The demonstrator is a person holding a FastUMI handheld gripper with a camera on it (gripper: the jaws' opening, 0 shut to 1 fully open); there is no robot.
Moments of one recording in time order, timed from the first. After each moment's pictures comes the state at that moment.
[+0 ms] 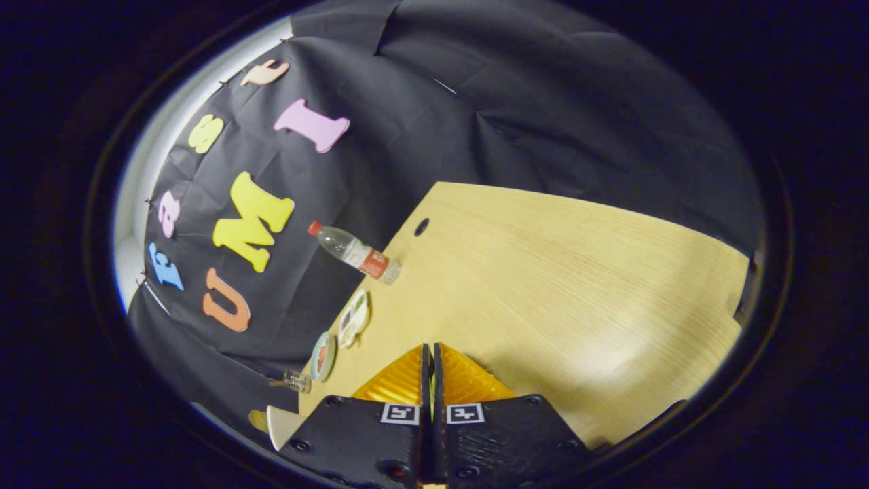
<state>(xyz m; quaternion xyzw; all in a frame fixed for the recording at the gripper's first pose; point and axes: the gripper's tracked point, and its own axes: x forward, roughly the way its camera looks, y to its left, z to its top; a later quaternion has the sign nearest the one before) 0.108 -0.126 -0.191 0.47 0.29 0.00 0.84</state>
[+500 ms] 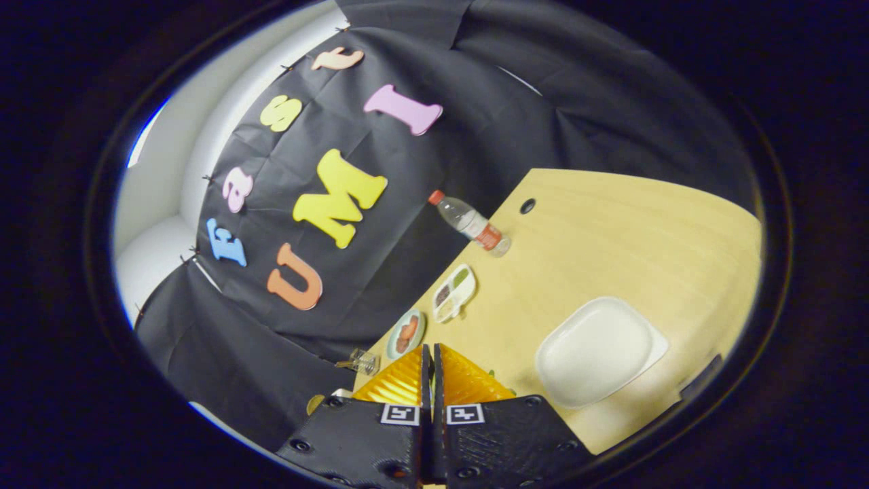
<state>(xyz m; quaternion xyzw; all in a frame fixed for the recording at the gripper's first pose) 0.085 0.029 -0.087 0.46 0.25 0.12 0.84</state>
